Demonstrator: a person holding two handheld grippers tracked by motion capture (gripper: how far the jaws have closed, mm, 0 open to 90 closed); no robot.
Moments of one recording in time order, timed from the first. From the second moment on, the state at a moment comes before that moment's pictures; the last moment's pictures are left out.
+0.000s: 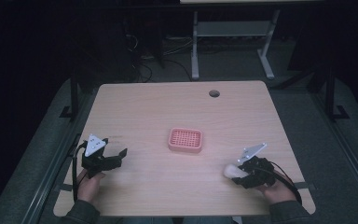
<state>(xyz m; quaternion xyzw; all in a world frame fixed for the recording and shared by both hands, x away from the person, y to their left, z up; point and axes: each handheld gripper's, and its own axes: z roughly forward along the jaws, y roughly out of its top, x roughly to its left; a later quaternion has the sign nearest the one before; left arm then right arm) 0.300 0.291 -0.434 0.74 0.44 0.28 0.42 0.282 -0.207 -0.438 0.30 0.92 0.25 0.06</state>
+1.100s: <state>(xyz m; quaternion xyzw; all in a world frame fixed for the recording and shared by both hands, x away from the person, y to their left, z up) 0.301 0.292 -0.434 0.75 0.43 0.28 0.42 0.320 -0.178 -0.399 0.24 0.93 0.25 0.06</state>
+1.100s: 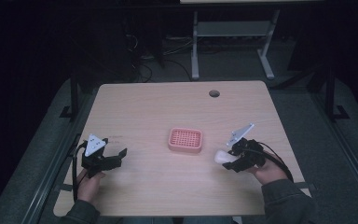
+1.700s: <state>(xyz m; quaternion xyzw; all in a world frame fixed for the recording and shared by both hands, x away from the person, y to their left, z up) 0.301 0.294 -0.433 0.74 0.44 0.28 0.42 0.343 -0.160 -0.388 0.23 0.94 0.26 0.06</state>
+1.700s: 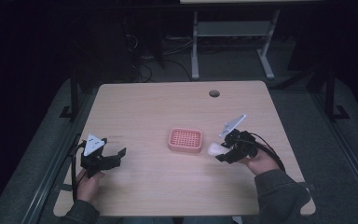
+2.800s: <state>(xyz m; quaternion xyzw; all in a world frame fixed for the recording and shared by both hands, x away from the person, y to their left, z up) 0.301 0.294 -0.432 0.74 0.44 0.28 0.42 0.374 -0.128 -0.373 0.21 0.94 0.26 0.04</state>
